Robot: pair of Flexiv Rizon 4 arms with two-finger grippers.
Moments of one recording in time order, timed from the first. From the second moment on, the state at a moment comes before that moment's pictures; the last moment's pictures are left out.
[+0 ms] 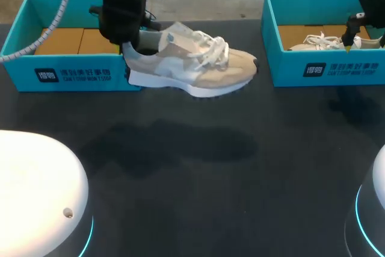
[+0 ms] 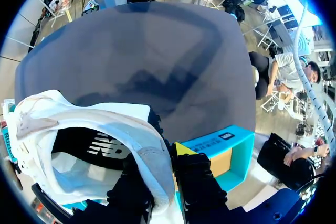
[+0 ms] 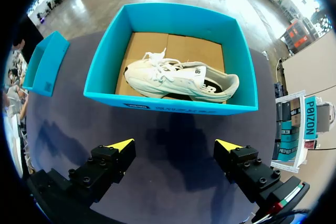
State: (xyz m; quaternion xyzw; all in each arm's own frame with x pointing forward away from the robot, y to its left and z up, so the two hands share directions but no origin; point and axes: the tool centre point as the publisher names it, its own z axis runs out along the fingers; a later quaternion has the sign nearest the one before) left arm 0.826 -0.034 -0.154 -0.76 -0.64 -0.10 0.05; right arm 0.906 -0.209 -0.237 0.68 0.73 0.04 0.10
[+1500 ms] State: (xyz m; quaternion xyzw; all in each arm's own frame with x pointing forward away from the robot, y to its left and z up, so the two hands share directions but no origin) left arm 0.785 -0.061 -0.269 -0.68 -0.73 -0.11 0.08; right arm 0.906 -0.209 -0.237 0.68 0.73 0.04 0.10
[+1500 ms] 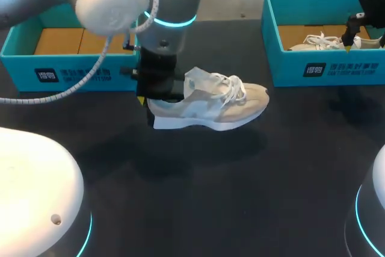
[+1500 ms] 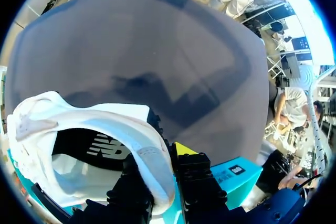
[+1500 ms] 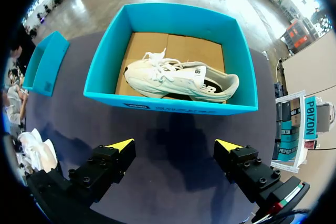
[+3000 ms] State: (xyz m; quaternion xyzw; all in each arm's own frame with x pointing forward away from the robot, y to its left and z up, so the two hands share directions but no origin) left arm 0.788 -0.079 -0.384 -0.67 -0.72 -0.07 0.14; right arm 0.906 -0.209 -0.237 0.68 0.73 0.04 0.10
